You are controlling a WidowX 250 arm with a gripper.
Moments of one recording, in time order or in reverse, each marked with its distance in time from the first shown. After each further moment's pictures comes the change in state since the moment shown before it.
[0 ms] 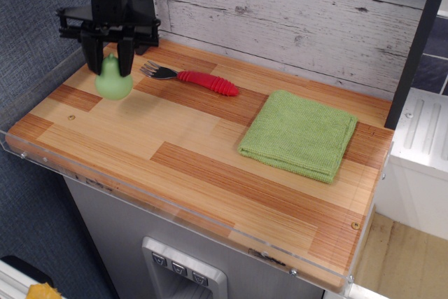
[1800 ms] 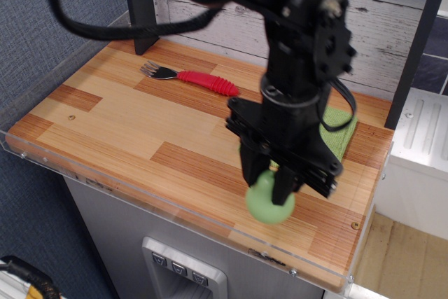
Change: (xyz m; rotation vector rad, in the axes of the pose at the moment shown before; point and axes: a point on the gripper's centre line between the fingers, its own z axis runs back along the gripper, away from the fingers) arm -0.167 -0.162 0.028 -0.152 -0.071 -0.781
